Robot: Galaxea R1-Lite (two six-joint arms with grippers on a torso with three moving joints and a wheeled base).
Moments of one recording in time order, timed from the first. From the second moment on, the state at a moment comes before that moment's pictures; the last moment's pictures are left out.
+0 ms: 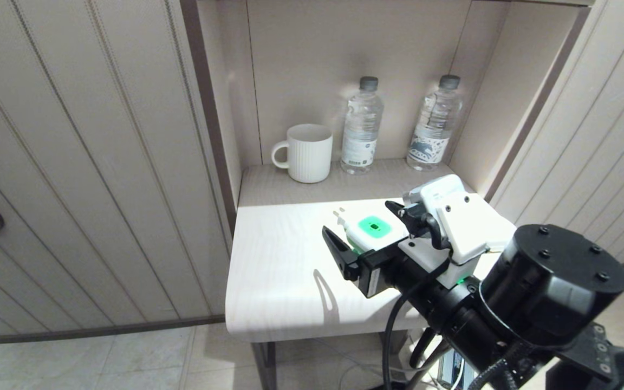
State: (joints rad) left arm 0.00 0.00 -0.06 0.17 -0.02 0.02; right arm 0.87 1.69 -0.60 -1.26 -0.42 -0.14
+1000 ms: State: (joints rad) left arm 0.00 0.00 -0.06 0.17 -0.02 0.02; right arm 0.86 1.73 -0.63 -1.26 -0.42 -0.15
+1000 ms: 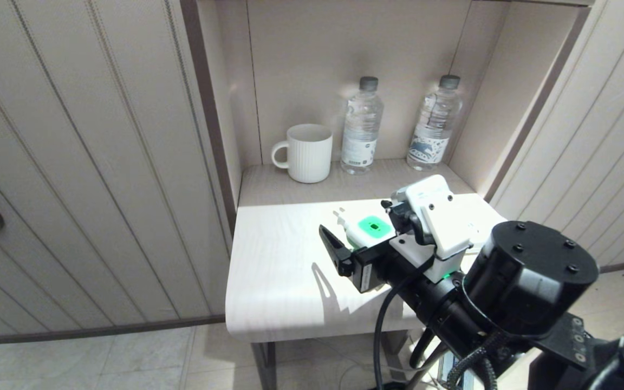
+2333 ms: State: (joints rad) left arm 0.00 0.00 -0.06 0.17 -0.02 0.02; right arm 0.85 1.72 -0.63 -1.24 -0.36 -0.22
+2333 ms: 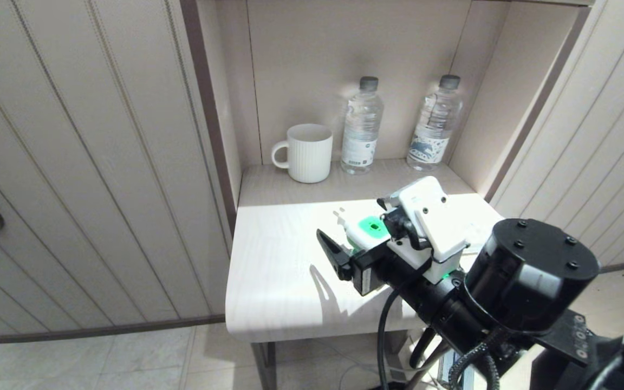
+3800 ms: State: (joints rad) left arm 0.00 0.00 -0.06 0.17 -0.02 0.02; right arm 0.85 1.65 -0.61 -1.17 -0.31 -0.22
